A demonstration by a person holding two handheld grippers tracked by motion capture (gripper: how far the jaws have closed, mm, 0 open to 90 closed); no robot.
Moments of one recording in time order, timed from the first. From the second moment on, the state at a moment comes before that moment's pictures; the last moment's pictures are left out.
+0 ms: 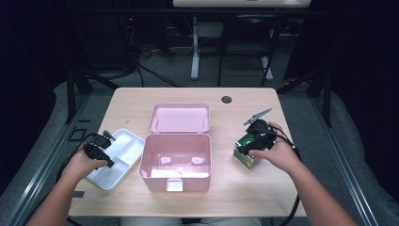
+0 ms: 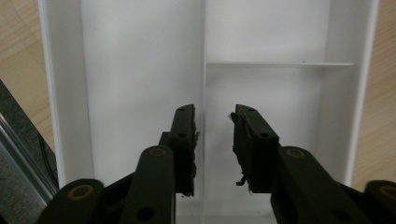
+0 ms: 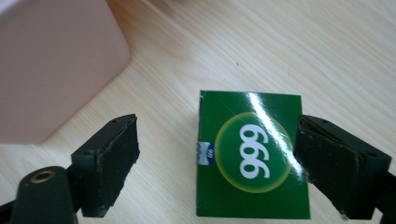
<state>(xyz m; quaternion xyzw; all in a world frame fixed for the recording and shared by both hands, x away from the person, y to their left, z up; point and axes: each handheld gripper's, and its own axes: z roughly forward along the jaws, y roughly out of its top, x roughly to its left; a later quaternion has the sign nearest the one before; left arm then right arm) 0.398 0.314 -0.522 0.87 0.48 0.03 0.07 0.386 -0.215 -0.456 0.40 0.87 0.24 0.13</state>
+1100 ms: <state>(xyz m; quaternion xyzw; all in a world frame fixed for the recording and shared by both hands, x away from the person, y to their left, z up) 0.374 0.314 -0.497 0.84 0.50 0.07 0.18 0.438 -0.216 -0.490 0.43 0.90 0.08 0.03</state>
